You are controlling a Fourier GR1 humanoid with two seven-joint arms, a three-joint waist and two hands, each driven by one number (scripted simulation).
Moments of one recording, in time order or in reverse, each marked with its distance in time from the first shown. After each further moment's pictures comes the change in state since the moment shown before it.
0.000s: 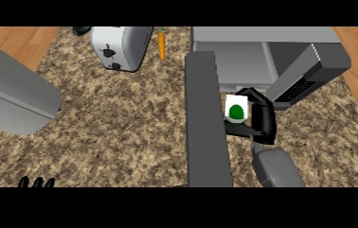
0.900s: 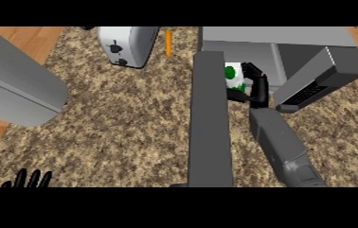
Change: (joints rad) left arm -0.064 0.025 0.055 0.034 0.030 -0.032 0.027; right arm -0.497 -0.074 -0.196 0.799 -0.040 -0.146 -0.199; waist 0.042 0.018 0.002
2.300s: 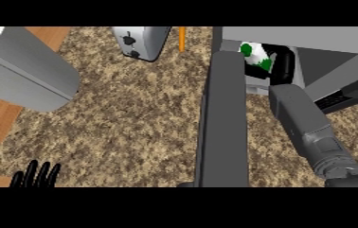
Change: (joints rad) left arm -0.070 0.020 0.002 0.056 -0.001 -0.040 0.000; right arm -0.206 -0.147 -0.066 0.206 0.066 -0.222 -0.124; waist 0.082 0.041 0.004
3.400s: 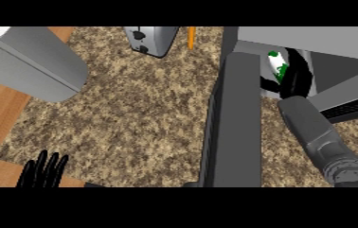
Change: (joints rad) left arm -0.073 0.016 -0.004 0.041 -0.022 -0.009 0.012; right arm 0.027 -0.048 0.129 0.154 0.192 -0.358 0.294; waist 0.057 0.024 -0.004
